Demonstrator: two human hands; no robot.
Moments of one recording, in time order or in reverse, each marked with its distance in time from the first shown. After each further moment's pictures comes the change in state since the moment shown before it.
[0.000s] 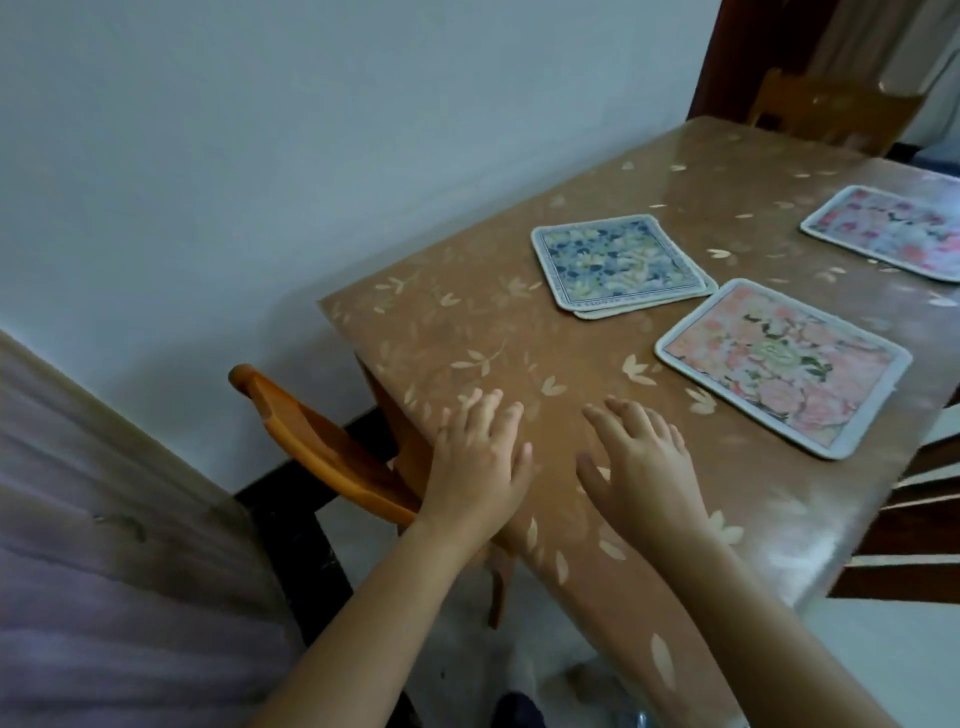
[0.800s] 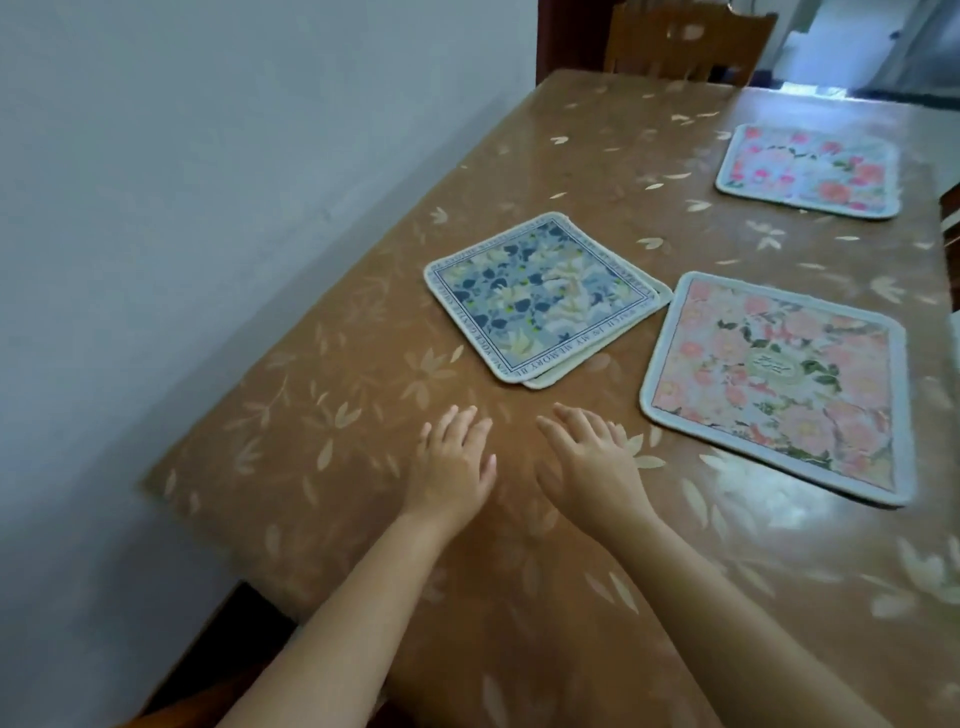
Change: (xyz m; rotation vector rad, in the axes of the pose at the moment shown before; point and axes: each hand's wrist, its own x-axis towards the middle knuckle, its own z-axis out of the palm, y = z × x) left_hand 0.264 -0.116 0.150 0.052 -0.262 0.272; right_hand 0.225 0.070 0.131 -0.045 0.016 0.222
